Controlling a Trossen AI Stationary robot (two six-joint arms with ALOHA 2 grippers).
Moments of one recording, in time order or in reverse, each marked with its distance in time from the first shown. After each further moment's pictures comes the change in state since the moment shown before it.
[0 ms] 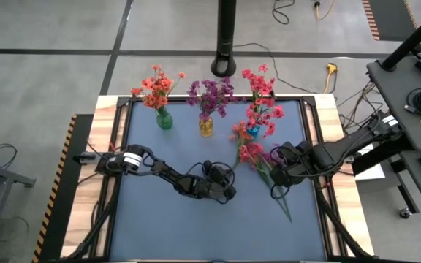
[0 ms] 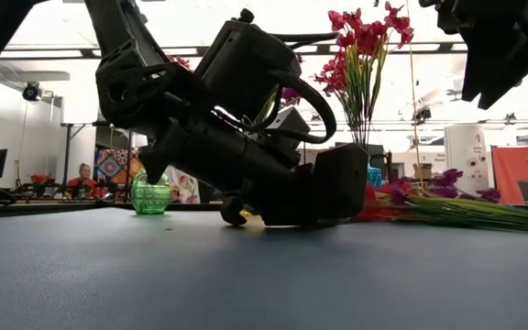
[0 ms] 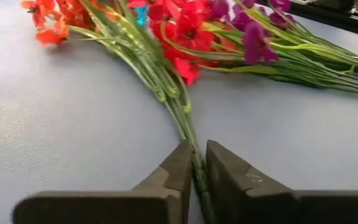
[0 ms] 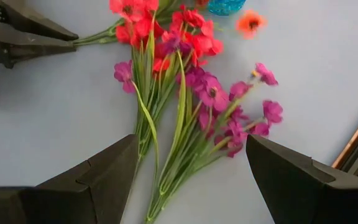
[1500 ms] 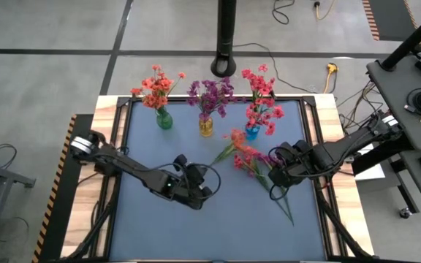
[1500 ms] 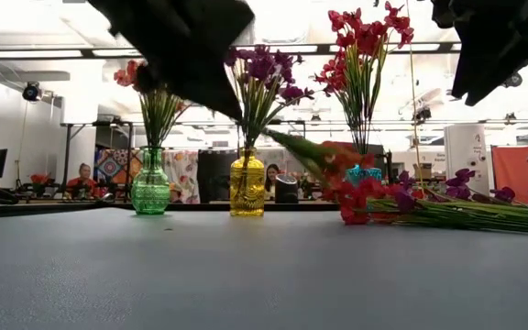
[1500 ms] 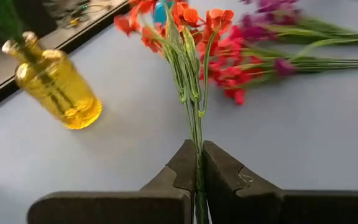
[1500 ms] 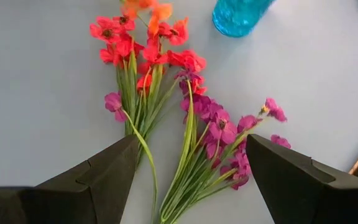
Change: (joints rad) left arm -0.155 -0.566 -0.019 -0.943 -0.076 -0.139; right arm 0.003 0.000 0.000 0.049 0.047 -0.086
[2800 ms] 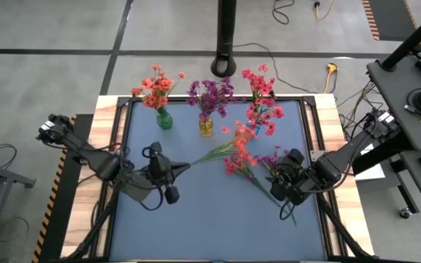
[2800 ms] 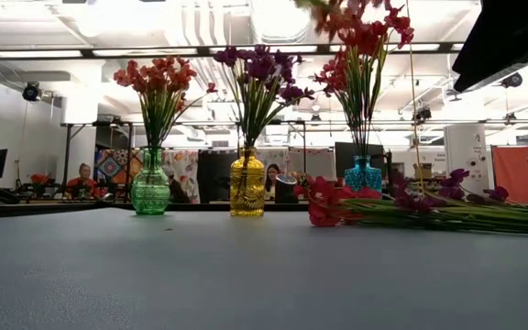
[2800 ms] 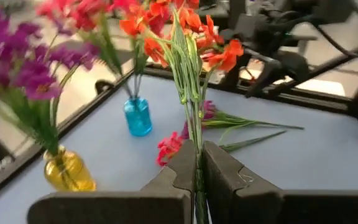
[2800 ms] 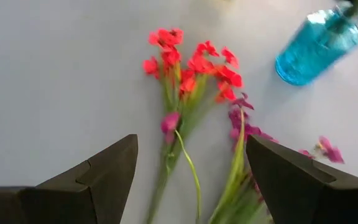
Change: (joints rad) left arm -0.163 -0.458 0.050 -0.060 -0.026 0.286; right arm 0.193 0.000 -0.063 0.233 0.155 -0.089
